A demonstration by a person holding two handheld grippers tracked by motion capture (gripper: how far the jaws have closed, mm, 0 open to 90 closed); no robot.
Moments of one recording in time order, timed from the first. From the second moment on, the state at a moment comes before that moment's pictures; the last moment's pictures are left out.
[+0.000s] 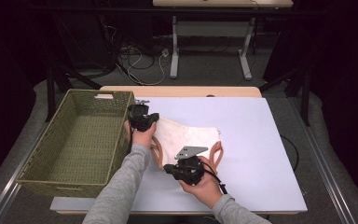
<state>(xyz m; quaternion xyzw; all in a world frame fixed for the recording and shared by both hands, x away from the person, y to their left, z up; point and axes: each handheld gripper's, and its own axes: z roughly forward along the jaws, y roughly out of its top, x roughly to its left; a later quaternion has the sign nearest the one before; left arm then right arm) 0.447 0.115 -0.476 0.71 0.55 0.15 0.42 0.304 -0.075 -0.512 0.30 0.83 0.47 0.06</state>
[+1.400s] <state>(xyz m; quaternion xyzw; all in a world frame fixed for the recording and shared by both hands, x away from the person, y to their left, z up) 0.454 0.105 -0.468 0.72 0.54 0.16 0.39 0.307 -0.070 -0.518 0.31 0.83 0.47 0.04</state>
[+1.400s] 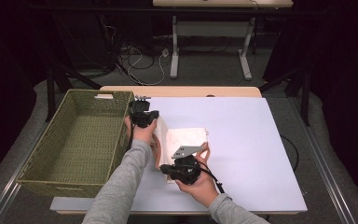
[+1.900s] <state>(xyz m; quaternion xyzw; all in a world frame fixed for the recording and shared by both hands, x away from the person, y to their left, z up) 0.460 0.070 -0.461 0.74 0.52 0.15 0.39 0.308 -0.097 -0.514 0.32 0.82 0.48 0.04</state>
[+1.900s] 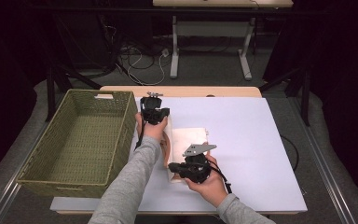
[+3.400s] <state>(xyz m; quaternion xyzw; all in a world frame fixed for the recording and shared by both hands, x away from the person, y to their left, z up) 0.478 0.023 -0.502 0.77 0.50 0.11 0.38 0.306 -0.128 -0.538 0.37 0.81 0.45 0.04</state>
